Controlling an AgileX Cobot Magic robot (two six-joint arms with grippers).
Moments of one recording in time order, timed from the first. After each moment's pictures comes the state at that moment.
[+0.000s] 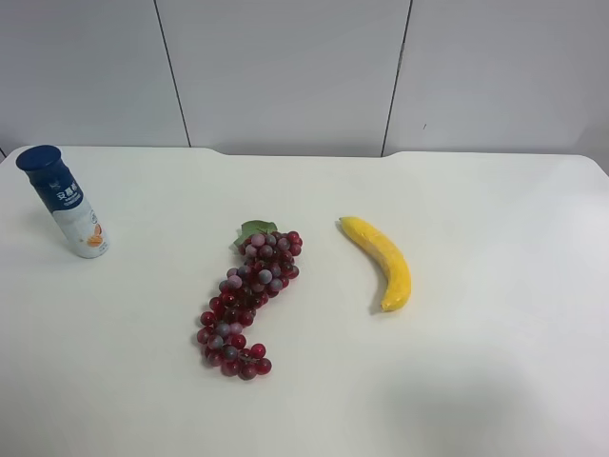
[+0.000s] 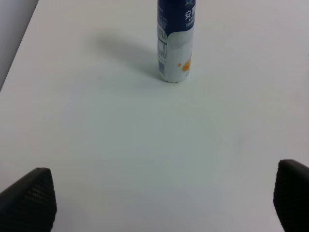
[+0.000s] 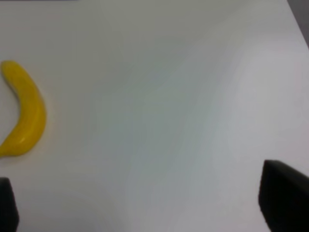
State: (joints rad) left arm 0.07 -0.01 -0.51 0.00 1.06 0.04; right arm 0.08 0.00 -0.51 -0.05 1.06 0.01
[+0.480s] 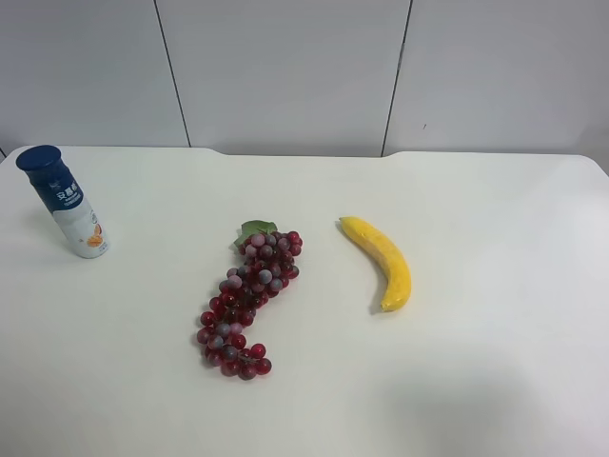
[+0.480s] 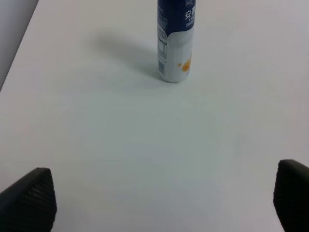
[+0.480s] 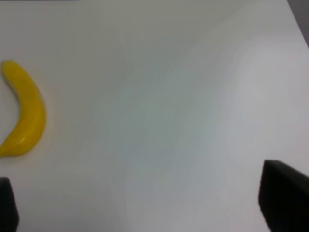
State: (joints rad) left arm 0.07 -0.01 -0.51 0.00 1.06 0.04; right arm 0.08 0.00 -0.51 -0.05 1.06 0.01
